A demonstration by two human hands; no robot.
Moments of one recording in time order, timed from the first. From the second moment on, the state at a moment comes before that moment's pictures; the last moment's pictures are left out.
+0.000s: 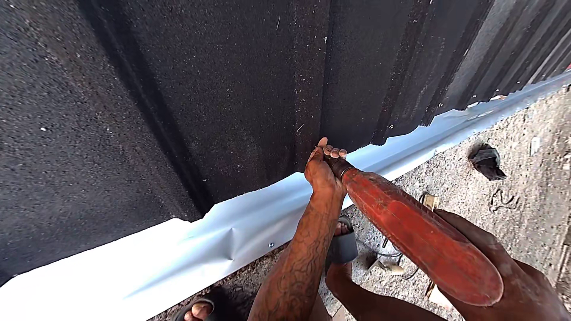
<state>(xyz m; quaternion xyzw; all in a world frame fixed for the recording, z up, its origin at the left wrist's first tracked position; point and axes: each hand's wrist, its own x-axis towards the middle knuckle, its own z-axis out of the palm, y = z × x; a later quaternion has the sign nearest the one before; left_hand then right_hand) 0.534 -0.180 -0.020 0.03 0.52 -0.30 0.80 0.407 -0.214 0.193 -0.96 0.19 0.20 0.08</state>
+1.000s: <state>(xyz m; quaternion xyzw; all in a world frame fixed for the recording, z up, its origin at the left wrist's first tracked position) 0.534 -0.180 -0.018 0.02 0.52 -0.30 0.80 0.410 -0.212 0.195 -0.96 0.20 0.20 0.09</state>
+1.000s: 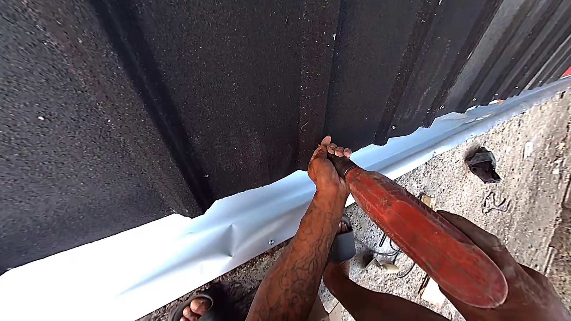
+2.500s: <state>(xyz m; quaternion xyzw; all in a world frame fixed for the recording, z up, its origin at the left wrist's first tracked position) 0.534 -0.178 -0.018 0.03 0.51 -0.31 0.80 0.410 -0.213 0.192 -0.96 0.20 0.20 0.07</state>
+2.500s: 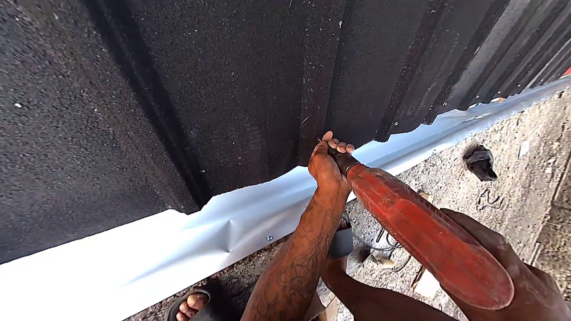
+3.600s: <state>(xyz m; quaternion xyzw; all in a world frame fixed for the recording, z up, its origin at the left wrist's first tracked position) 0.538 -0.184 -0.026 0.04 0.54 -0.31 0.78 0.411 -0.216 0.173 -0.95 0.23 0.17 0.12</state>
